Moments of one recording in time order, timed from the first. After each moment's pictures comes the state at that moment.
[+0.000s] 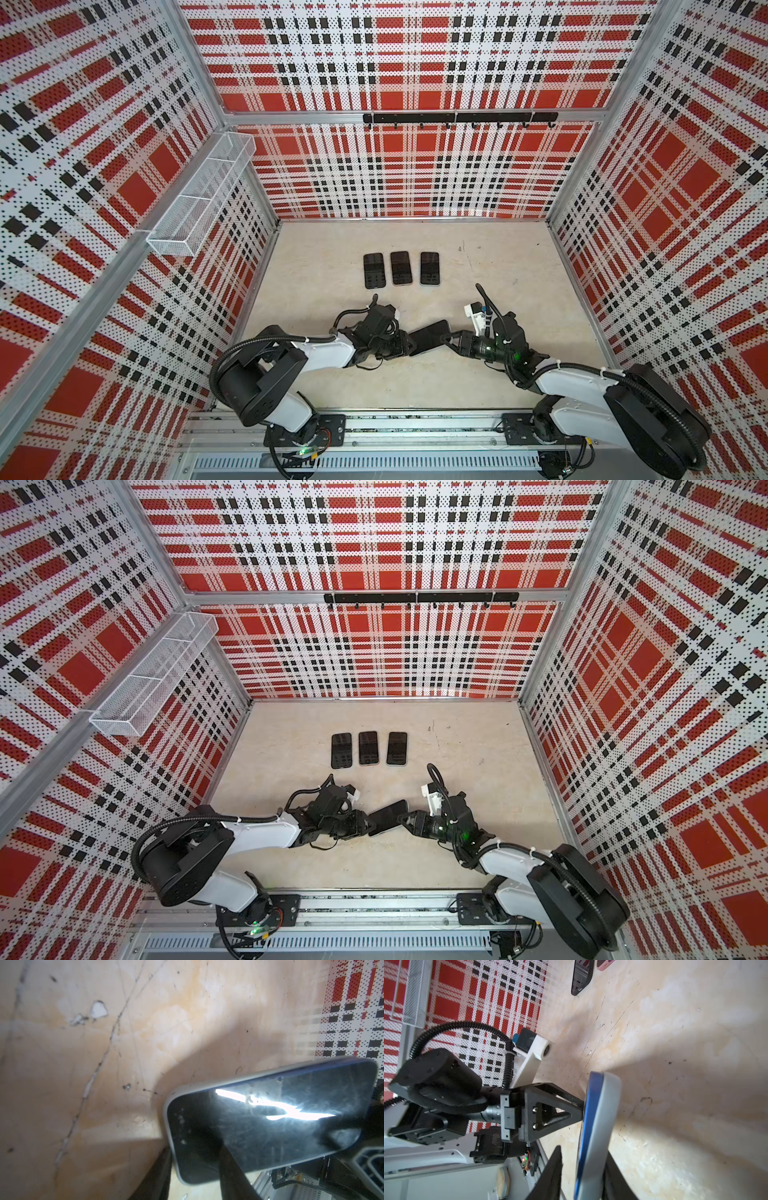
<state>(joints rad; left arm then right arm) -0.74 1.51 0.51 0.14 0.37 -0.88 0.59 1.19 0.19 0.54 -0.48 0.90</state>
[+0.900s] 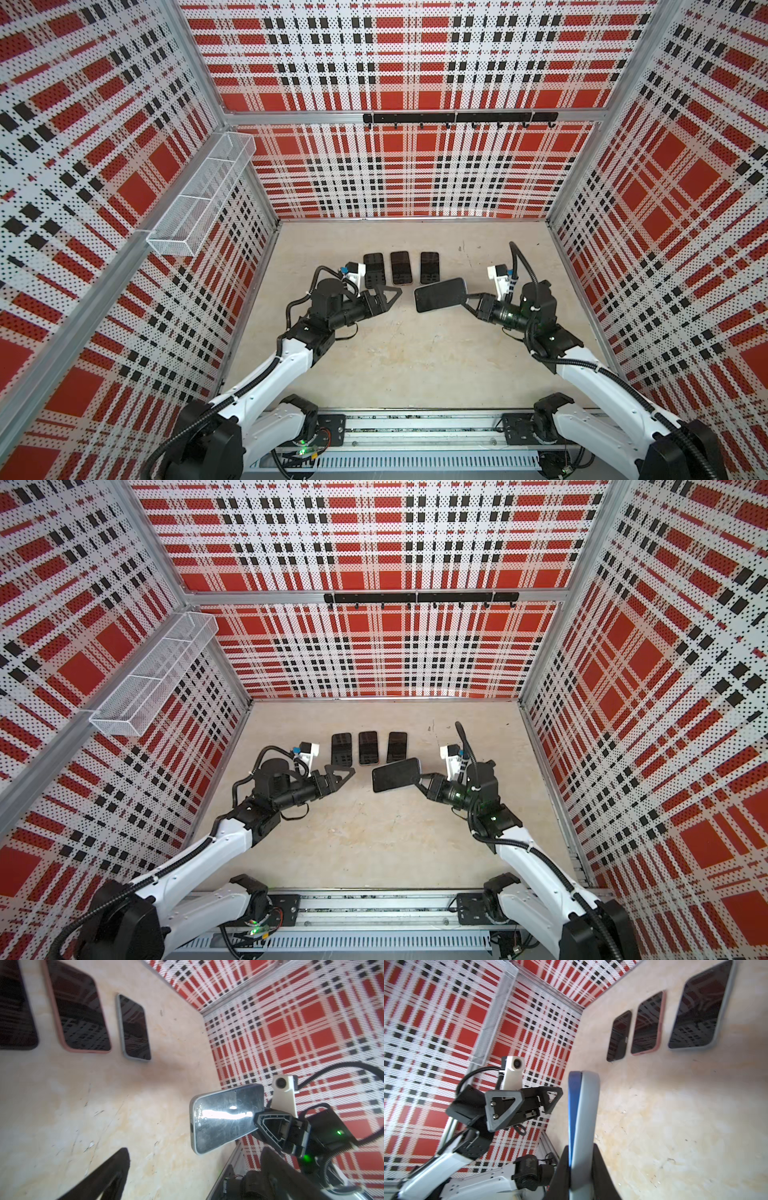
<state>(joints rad) -0.41 1.06 0.58 0.19 0.58 -0.85 0.36 0.96 0.55 0.15 -0.67 0.86</state>
